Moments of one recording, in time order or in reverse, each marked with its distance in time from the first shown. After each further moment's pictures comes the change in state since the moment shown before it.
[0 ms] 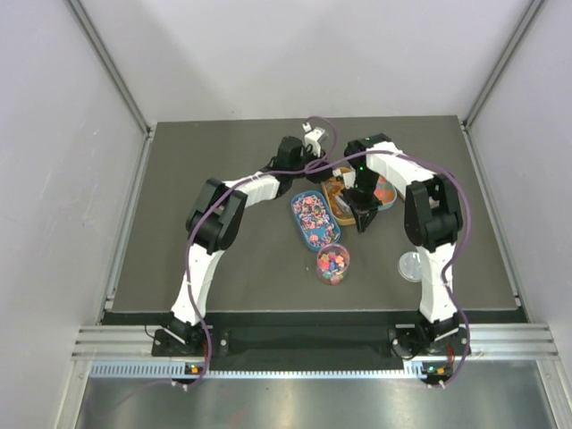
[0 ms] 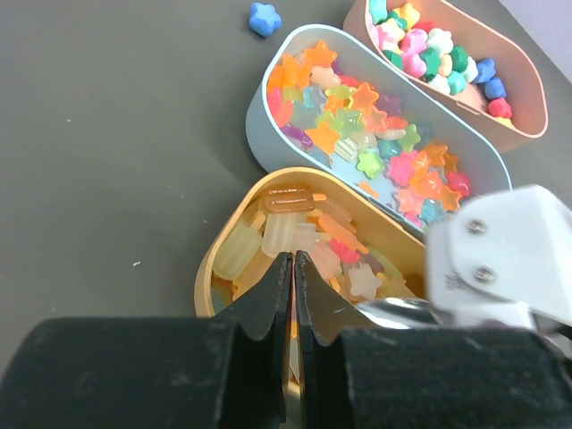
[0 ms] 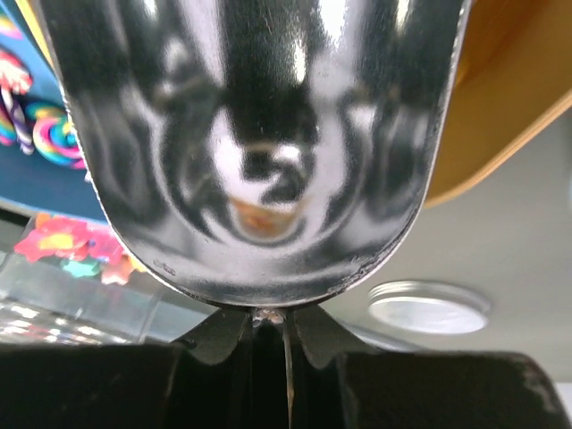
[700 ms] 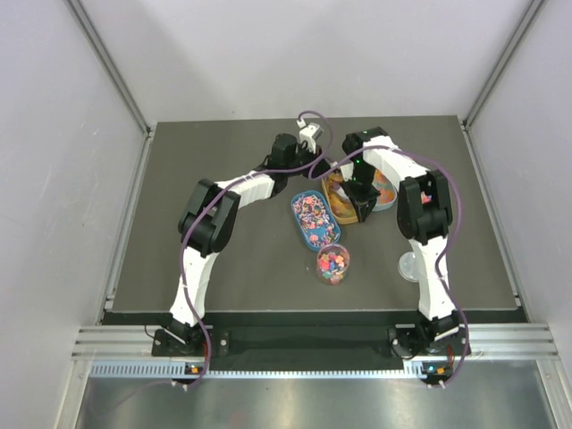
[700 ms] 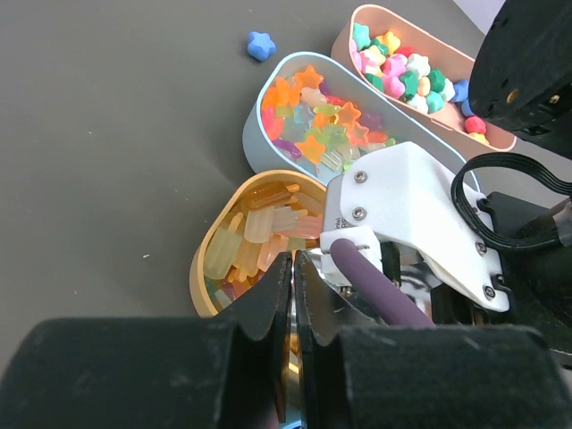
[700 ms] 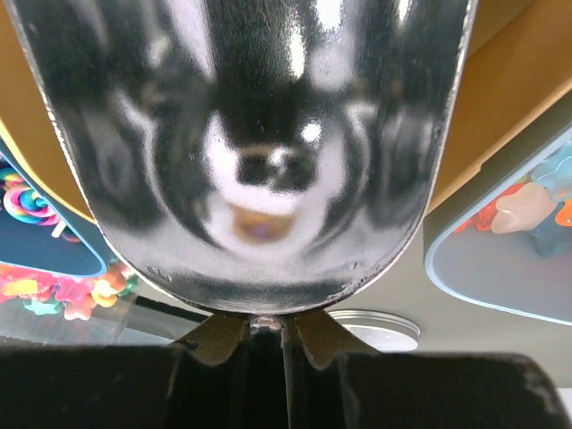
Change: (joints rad) left arm 0.014 -0.089 -0.073 0.021 -0.001 -0.024; right arm -0.010 0.147 0.214 -0.035 0.077 -0.095
